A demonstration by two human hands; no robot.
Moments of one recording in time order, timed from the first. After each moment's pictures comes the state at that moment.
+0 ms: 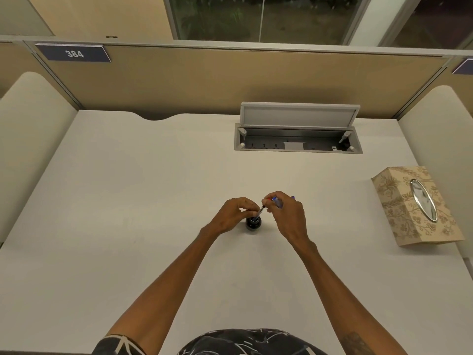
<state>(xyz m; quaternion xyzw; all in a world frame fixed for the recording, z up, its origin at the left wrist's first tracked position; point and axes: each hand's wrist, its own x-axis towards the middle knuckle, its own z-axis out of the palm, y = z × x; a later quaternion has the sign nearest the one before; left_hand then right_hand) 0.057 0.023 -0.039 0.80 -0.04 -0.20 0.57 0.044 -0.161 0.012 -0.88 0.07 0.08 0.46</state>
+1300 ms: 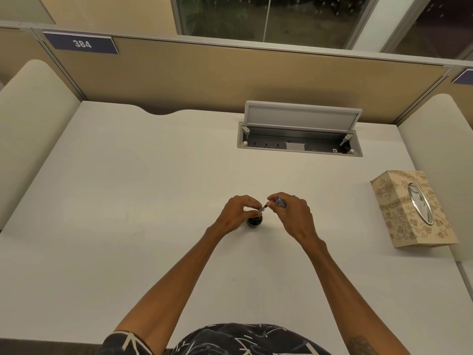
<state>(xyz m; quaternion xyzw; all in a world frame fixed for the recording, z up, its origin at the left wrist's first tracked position) 0.047 0.016 -0.044 0.83 -0.04 -0.13 0.55 0.036 -0.169 0.029 -0.93 0.01 0.09 0.36</state>
